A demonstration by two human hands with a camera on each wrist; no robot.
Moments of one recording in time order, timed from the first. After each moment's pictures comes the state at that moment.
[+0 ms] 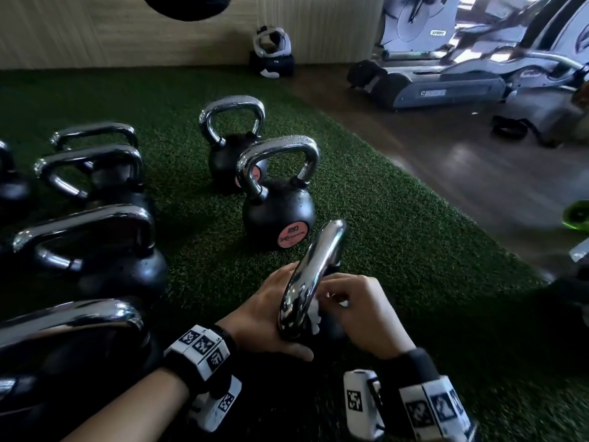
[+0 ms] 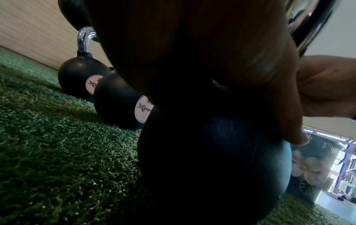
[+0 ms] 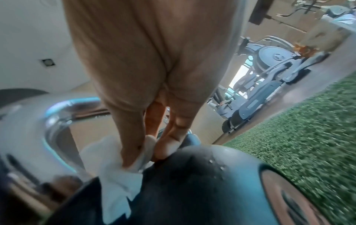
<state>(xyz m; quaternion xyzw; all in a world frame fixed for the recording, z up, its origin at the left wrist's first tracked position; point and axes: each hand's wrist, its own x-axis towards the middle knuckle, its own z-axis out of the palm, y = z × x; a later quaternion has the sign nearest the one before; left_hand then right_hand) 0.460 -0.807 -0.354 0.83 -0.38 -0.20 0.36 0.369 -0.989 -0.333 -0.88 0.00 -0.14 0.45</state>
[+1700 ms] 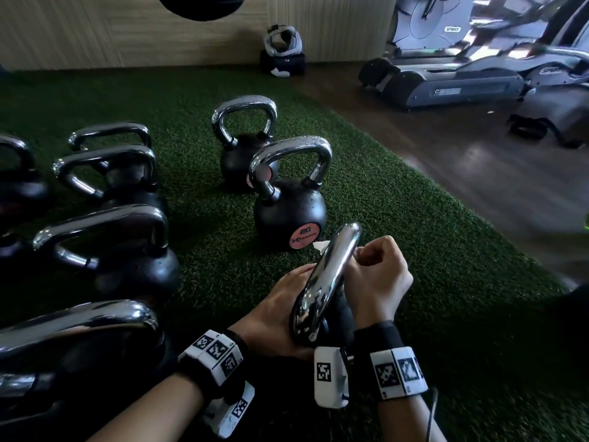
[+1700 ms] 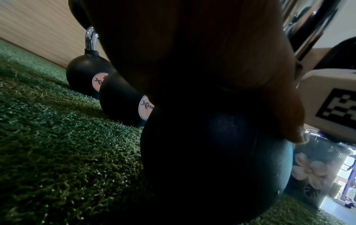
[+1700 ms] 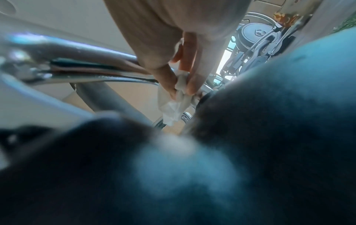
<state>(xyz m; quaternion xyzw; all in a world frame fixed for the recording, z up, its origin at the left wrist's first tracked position) 0.464 -0.802 -0.370 0.79 -0.43 -0.15 0.41 0.421 -0.970 -0.336 -0.70 0.33 -0.42 0.46</state>
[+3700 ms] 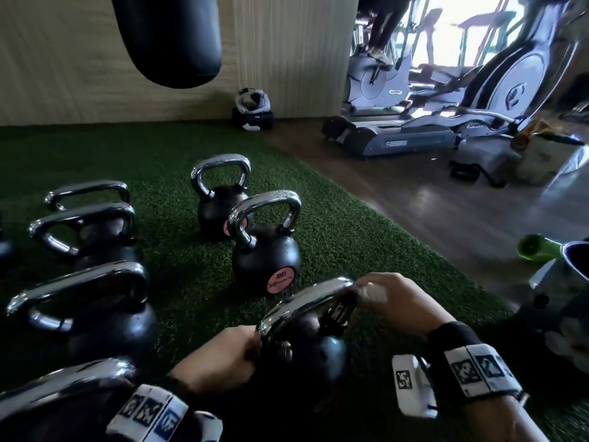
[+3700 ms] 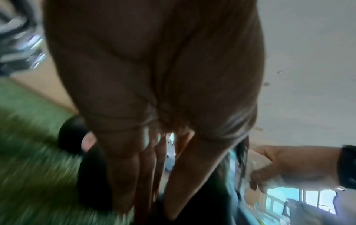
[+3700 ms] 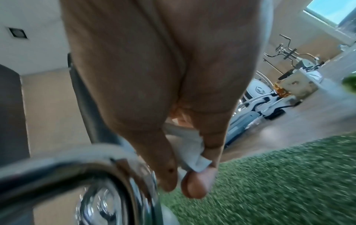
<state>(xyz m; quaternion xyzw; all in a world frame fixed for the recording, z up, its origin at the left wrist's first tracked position) 0.479 -0.765 -0.327 0.83 -0.37 -0.28 0.32 0.376 -1.091 -0.296 -0.94 0.12 -0.07 0.32</state>
